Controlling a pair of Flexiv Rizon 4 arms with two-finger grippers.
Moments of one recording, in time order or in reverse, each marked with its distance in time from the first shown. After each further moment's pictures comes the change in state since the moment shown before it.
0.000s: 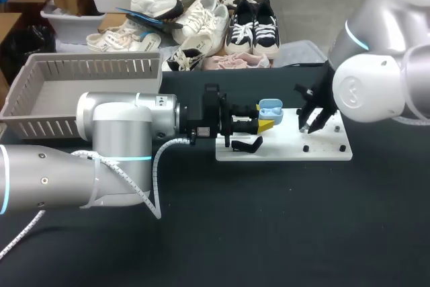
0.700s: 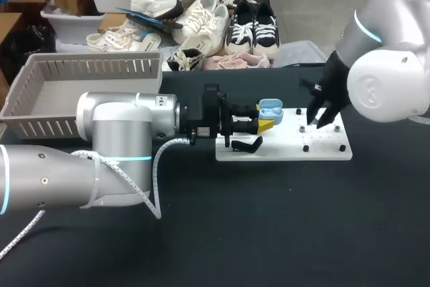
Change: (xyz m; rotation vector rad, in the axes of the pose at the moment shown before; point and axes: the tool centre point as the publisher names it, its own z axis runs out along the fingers) left arm 0.000 0.000 0.000 0.000 0.000 0.000; right arm 0.015 -0.006 -0.039 0.032 -0.040 -0.124
